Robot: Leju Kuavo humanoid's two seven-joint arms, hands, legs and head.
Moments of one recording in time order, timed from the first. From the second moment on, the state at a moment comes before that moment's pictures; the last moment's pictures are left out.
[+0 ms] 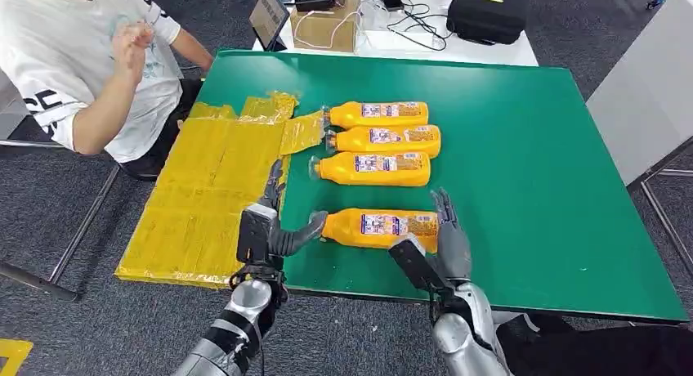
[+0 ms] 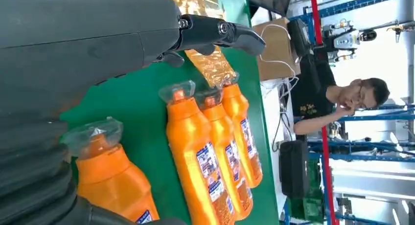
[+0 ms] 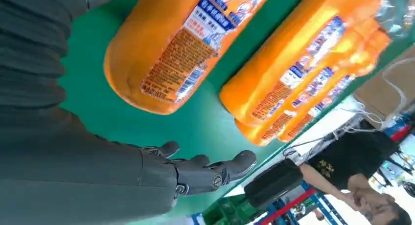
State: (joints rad) left arm -0.32 -0.30 -0.21 -0.91 -0.04 0.37 -0.62; right arm -0.17 0.07 0.20 -1.18 0.72 -0.46 -0.15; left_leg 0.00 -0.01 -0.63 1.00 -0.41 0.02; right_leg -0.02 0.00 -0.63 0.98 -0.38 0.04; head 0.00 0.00
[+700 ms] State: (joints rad) left arm -0.33 -0.31 -0.21 -0.91 -0.04 0.31 -0.60; right arm -0.35 0.05 0.30 -0.89 0.93 -0.38 -0.03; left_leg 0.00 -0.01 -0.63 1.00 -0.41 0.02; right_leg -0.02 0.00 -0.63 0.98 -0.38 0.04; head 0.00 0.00
